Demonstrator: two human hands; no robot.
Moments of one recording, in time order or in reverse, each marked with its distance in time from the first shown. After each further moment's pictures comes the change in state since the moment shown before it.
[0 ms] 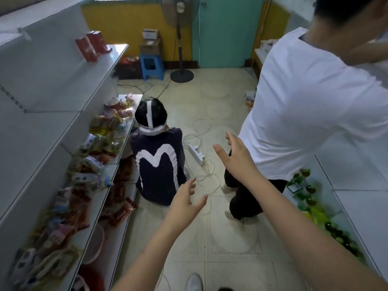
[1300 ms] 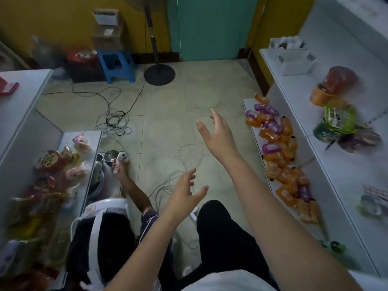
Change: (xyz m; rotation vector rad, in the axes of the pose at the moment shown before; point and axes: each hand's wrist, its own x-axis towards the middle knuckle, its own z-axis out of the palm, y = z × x) left_hand 0.757 0.100 -0.055 -0.031 -0.166 -0.073; right_hand 0.771 0.061 0.036 0.046 0.082 0.101
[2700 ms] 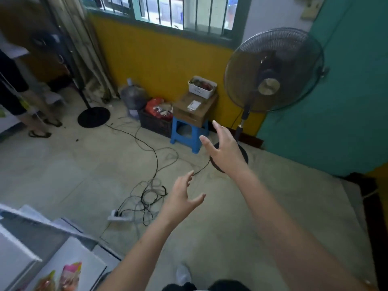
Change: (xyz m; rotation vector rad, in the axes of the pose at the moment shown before) left_hand 0.797 0.125 -0.503 0.027 0.547 -0.042; right_hand 0.918 -0.255 0.312 -0.068 -0.434 -0.449
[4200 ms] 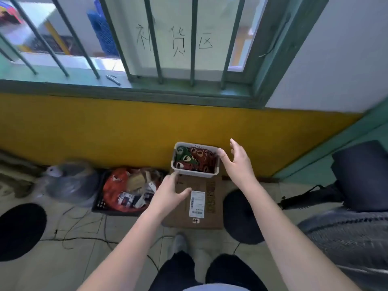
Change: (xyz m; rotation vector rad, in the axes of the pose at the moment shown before) left_hand 1.071 -0.050 -0.167 0.282 -0.438 -0.001; right_hand 0.938 0.199 0.080 0.054 0.237 0.616
